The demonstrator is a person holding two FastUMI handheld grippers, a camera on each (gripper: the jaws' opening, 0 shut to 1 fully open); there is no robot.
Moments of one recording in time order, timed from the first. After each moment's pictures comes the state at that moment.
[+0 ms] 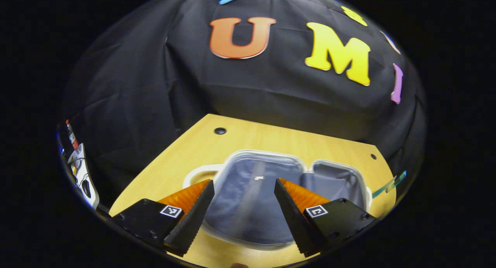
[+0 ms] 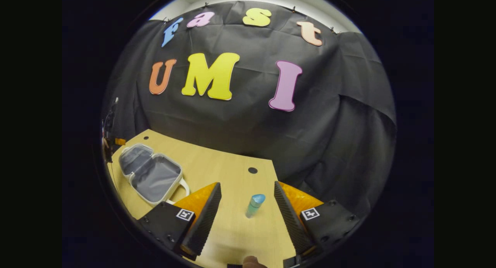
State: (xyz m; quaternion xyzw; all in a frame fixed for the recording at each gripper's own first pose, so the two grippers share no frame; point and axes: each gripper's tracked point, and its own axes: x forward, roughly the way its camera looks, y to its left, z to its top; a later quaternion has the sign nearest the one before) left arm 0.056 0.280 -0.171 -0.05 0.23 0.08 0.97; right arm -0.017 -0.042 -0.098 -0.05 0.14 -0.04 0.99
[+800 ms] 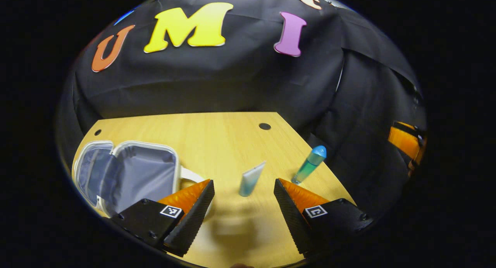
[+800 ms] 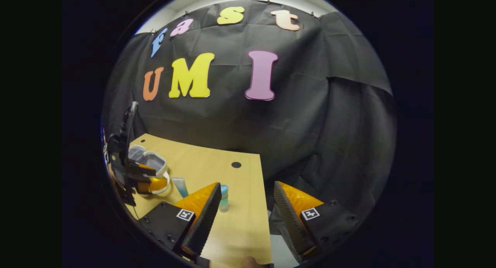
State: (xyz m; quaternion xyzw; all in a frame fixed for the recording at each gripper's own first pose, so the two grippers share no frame) left arm 0.055 -0.168 -0.234 0.00 0.29 -0.16 0.94; right arm -0.022 -0.170 -0.131 -0.01 0.14 -0.04 0.99
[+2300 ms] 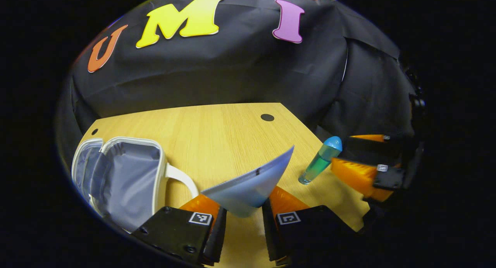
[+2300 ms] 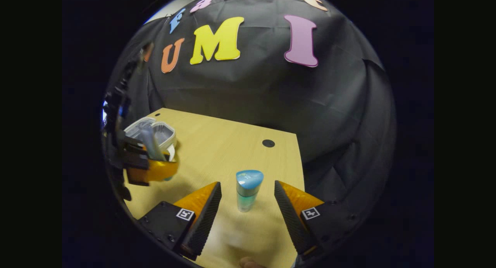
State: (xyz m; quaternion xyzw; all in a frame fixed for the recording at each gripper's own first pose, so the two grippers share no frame) left arm 0.067 -0.169 -0.253 0.02 0.30 -0.14 0.94; right arm 0.086 -0.091 -0.264 -0.04 0.22 0.08 0.97
